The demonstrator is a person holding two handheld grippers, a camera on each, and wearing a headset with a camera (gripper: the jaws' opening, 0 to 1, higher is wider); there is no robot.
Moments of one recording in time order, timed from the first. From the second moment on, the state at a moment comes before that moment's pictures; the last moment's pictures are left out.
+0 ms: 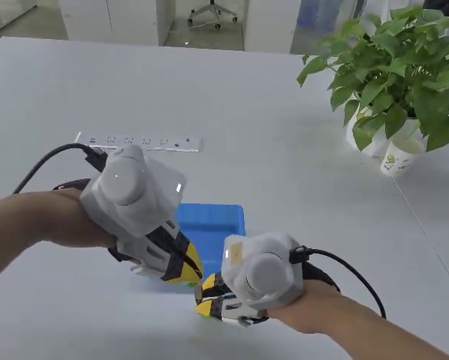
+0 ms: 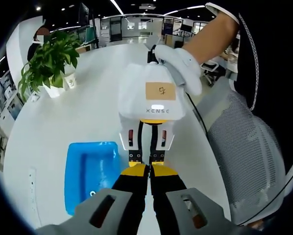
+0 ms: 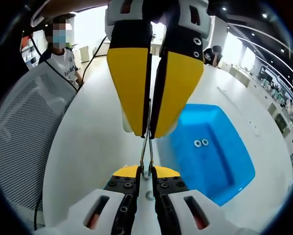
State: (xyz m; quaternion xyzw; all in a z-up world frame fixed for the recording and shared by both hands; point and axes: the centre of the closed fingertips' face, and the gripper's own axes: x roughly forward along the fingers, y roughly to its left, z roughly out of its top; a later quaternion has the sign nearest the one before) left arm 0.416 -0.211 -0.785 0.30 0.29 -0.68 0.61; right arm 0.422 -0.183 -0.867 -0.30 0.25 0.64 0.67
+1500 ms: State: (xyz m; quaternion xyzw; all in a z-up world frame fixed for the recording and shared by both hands) left arm 0.414 -0.211 -0.787 0.29 0.29 -0.68 0.61; right arm 0.418 -0.183 -0.871 -0.28 0.27 0.64 0.67
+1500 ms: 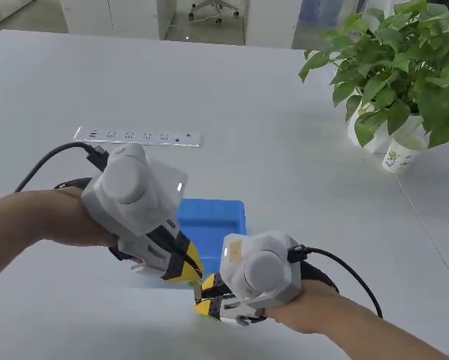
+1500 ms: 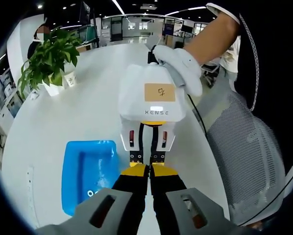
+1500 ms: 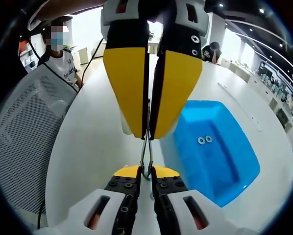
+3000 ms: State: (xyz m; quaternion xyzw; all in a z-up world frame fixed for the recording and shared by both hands) left arm 0.430 -0.207 -0.750 0.28 0.29 -0.68 0.62; right arm 0.433 -0.178 -0.833 -0.28 0.25 0.64 0.67
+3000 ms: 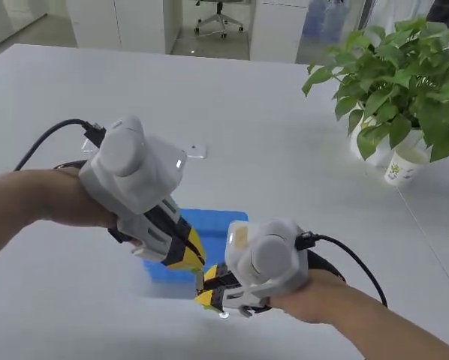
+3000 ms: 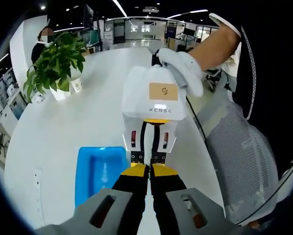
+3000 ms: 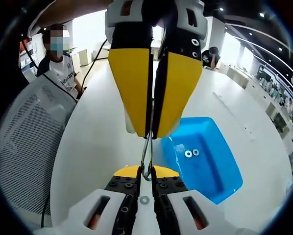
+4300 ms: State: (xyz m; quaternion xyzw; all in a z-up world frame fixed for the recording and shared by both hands) left arm 0.487 -0.200 -0.736 0.29 0.27 -0.66 0.64; right arm 0.493 -0.168 -0.818 -0.28 0.24 0.63 0.68
